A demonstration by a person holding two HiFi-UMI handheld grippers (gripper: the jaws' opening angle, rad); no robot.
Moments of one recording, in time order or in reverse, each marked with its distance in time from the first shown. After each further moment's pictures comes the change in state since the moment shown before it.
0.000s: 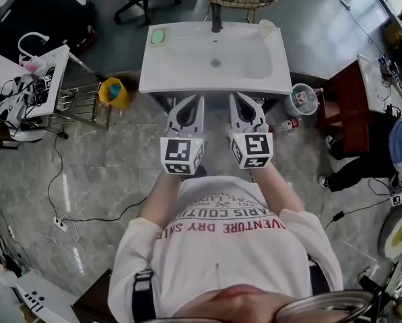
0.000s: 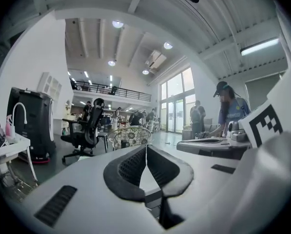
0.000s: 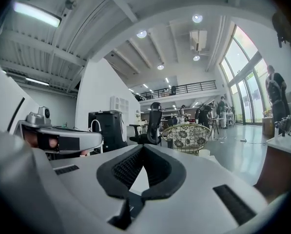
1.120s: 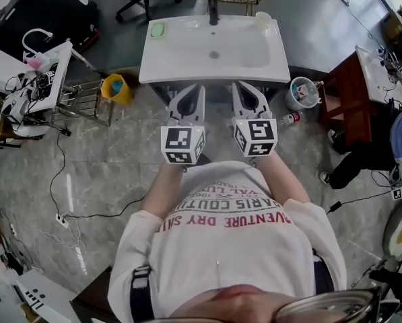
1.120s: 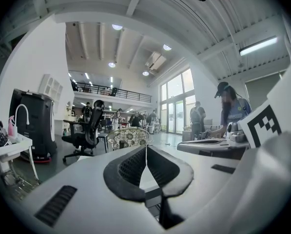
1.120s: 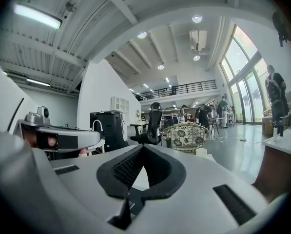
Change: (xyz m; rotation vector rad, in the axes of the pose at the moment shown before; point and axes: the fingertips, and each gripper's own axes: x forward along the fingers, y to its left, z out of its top) left arm -0.022 -0.028 0.005 0.002 -0.018 0.008; right arm -0.034 -0.005 0.003 0.001 -0.003 0.006
